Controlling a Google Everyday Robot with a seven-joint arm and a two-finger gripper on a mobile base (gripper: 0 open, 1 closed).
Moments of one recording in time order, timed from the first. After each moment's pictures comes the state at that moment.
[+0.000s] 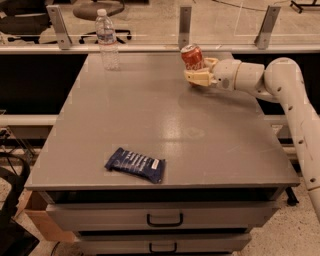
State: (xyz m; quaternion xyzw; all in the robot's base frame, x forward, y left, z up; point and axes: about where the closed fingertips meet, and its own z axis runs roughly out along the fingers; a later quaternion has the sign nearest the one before) arm 0.767 -0.133 0.879 -0.40 0.63 0.27 0.60
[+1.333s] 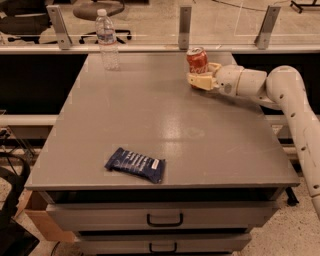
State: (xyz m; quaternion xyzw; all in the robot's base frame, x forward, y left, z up) arm 0.766 -0.143 0.863 -0.38 0.64 0.28 0.61
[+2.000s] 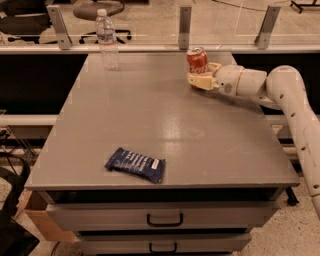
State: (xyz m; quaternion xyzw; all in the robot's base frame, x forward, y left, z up) arm 0.766 -0.143 0.863 -0.38 0.64 0.28 0.61
